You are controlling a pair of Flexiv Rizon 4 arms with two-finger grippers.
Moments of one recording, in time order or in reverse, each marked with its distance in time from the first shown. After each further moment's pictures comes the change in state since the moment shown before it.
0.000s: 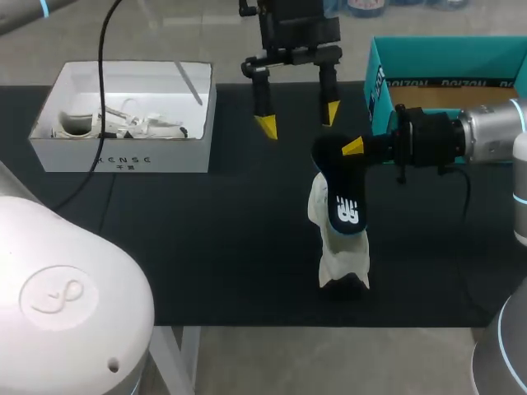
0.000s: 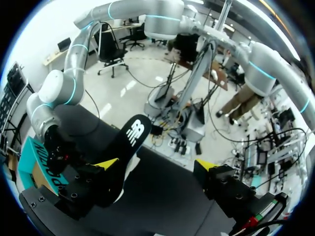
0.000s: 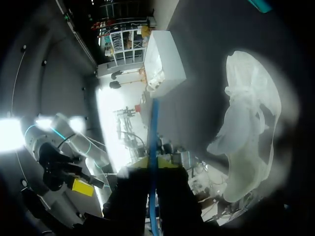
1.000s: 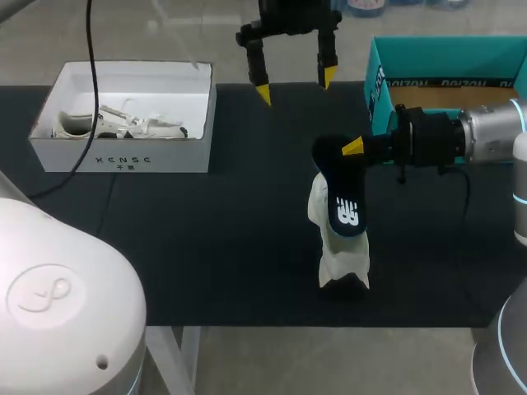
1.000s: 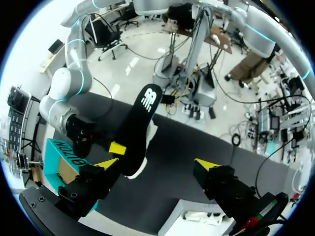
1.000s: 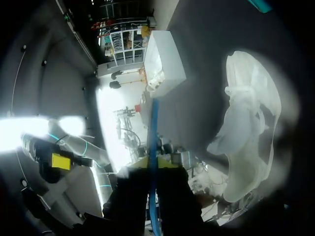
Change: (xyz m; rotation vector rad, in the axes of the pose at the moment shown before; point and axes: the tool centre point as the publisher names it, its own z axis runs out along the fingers) left arm -0.026 0.040 -0.050 -0.283 -0.139 0.169; right arm 0.000 0.000 0.000 0.000 0.000 0.000
